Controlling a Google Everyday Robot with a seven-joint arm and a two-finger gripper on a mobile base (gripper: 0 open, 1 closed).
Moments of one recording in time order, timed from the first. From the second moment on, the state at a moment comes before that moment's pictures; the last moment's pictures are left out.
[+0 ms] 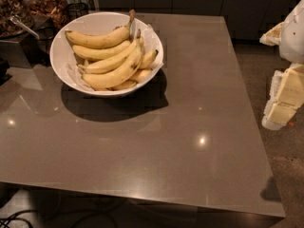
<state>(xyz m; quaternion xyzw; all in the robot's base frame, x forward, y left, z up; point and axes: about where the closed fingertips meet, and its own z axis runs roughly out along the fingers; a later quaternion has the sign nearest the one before) 0.438 -0.217 0.976 -0.60 0.78 -0.03 0.16</state>
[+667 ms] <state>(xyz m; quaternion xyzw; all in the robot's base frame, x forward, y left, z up) 0.439 -0.213 0.979 -0.61 0.78 -0.04 0.16</state>
